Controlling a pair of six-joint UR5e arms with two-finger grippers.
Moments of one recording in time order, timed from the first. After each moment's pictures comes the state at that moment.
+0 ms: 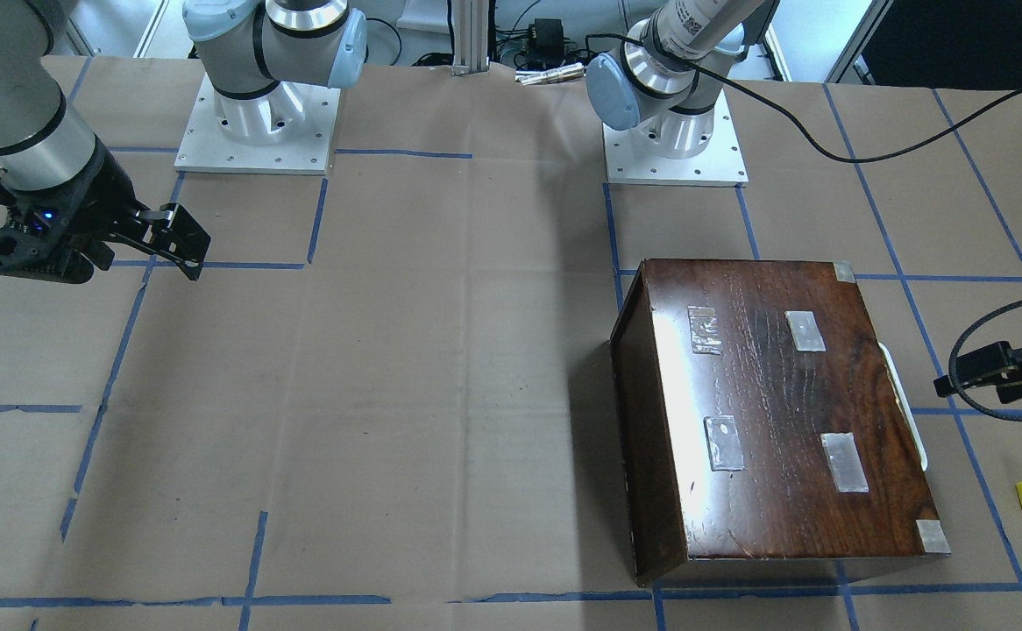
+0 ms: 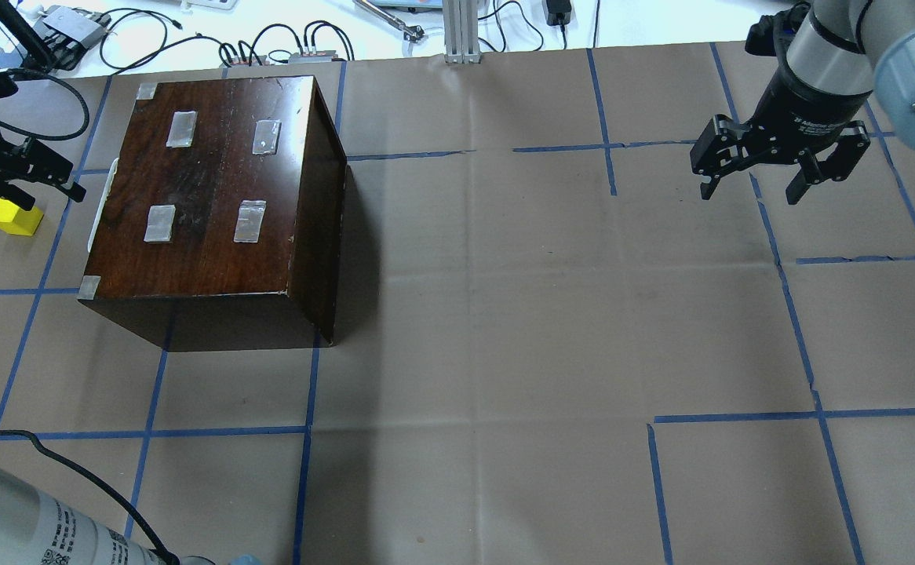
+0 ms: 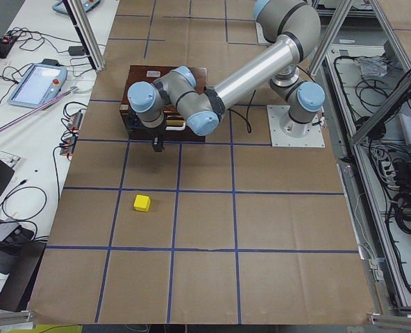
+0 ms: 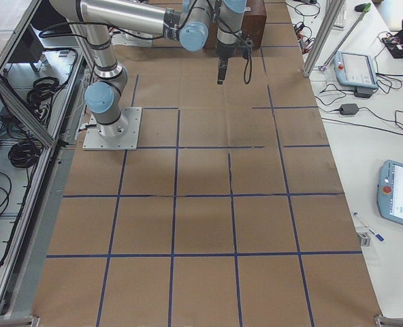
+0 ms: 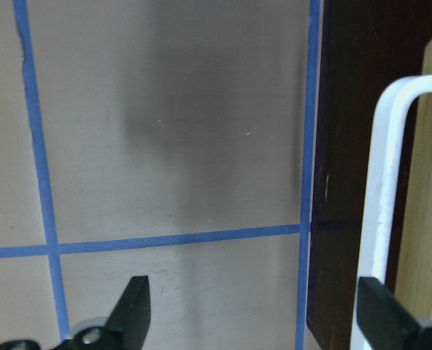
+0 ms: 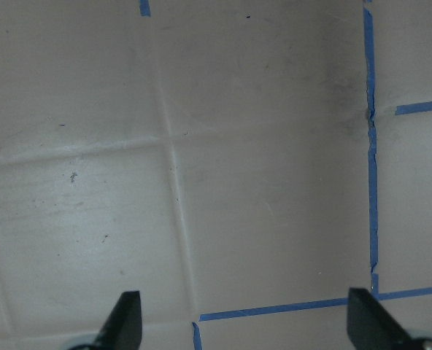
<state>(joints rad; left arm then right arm) -0.99 -2.01 -1.39 -1.47 1.43 0.63 1.43 -1.52 1.65 -1.63 -1.57 -0.02</state>
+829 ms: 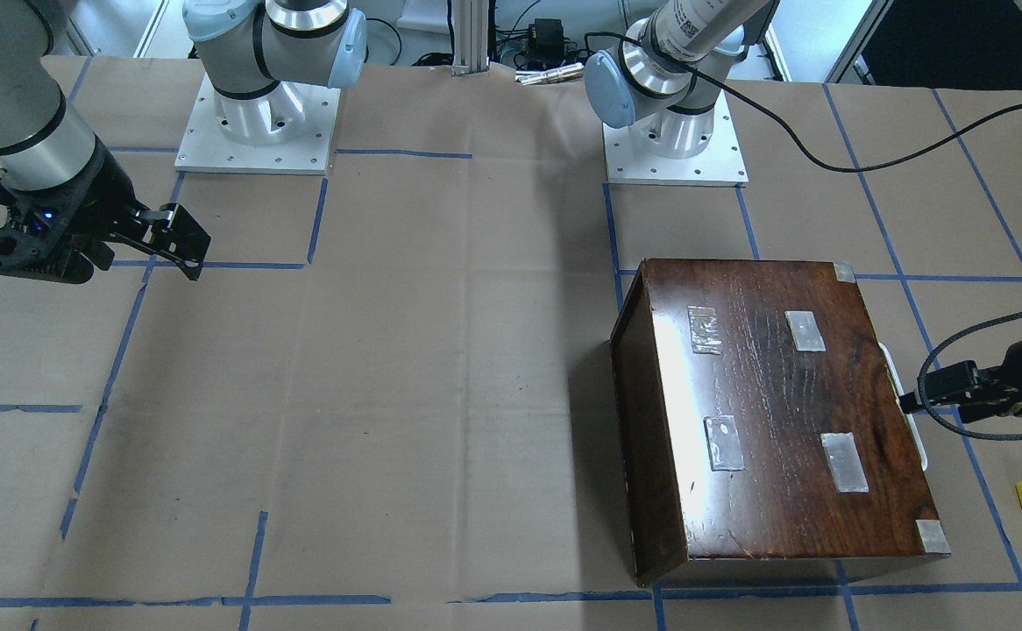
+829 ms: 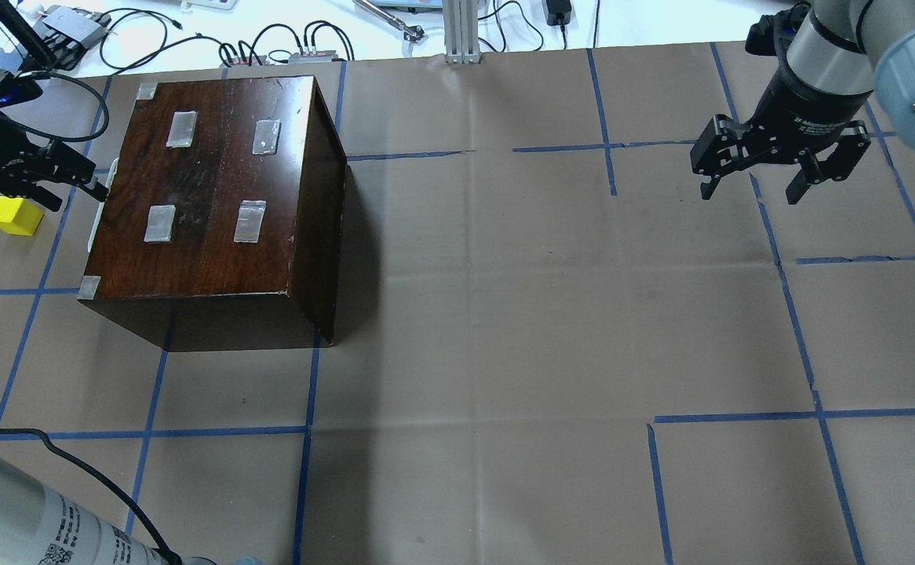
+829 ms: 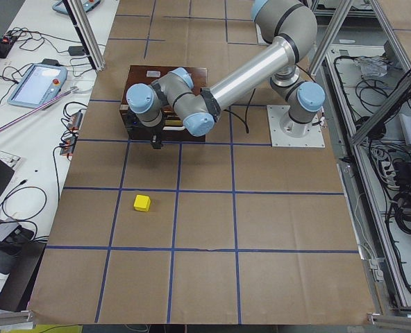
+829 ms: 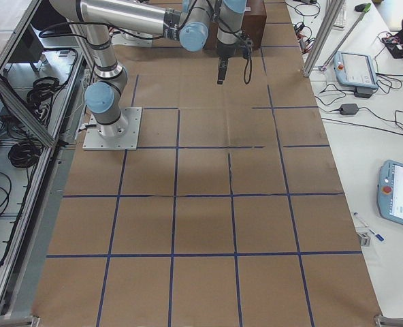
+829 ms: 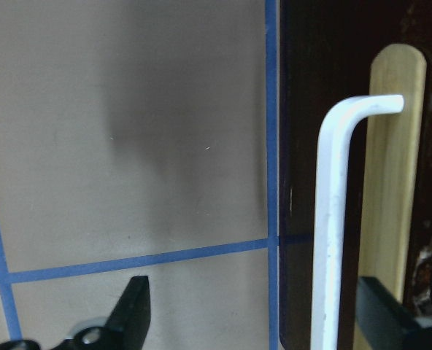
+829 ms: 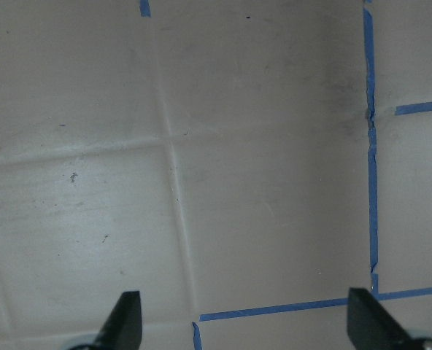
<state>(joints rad) -1.01 -2.04 -1.40 -1.47 1.39 0.63 1.43 -1.52 1.65 -1.63 -1.57 -0.02</state>
